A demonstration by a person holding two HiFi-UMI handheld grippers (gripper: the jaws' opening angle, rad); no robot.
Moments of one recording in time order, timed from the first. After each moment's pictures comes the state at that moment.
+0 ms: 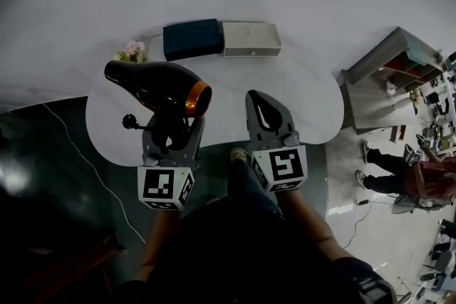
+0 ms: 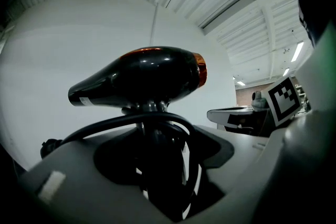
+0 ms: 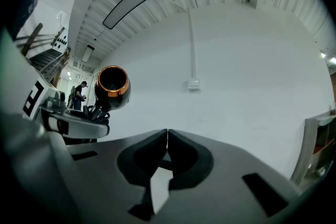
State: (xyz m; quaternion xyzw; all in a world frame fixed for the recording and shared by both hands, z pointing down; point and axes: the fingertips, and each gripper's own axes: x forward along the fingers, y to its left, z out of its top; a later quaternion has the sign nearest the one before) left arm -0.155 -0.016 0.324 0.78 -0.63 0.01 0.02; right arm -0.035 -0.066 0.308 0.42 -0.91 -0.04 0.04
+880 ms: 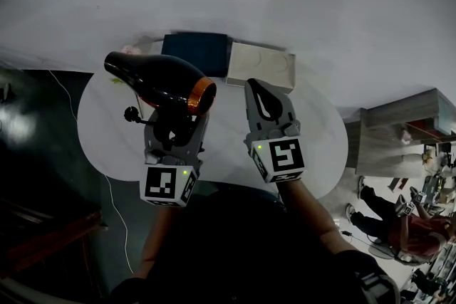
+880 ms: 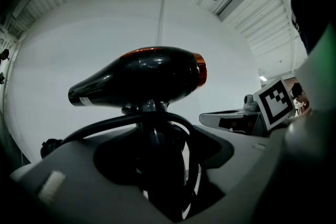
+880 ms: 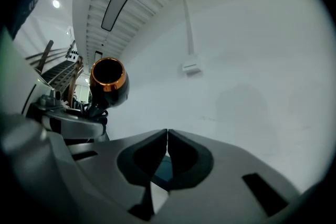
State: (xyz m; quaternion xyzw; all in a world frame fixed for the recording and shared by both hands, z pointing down) left arm -0.141 -0.206 0.347 0.71 -0.71 0.01 0.04; right arm -0.051 -0.290 0.337 0.31 -0.95 -0.02 0.05
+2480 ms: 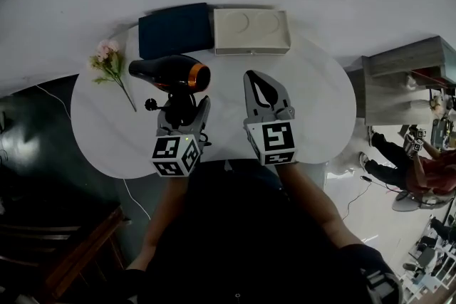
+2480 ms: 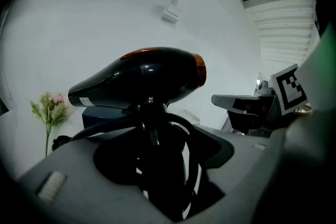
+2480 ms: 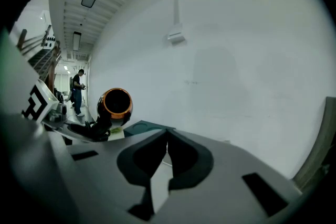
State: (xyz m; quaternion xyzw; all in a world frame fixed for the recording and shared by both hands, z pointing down) left arm -0.144 -0.212 0.493 0.74 -0.63 0.06 0.24; right arm -0.033 -0.279 0.429 0.39 -0.91 0.04 0.14
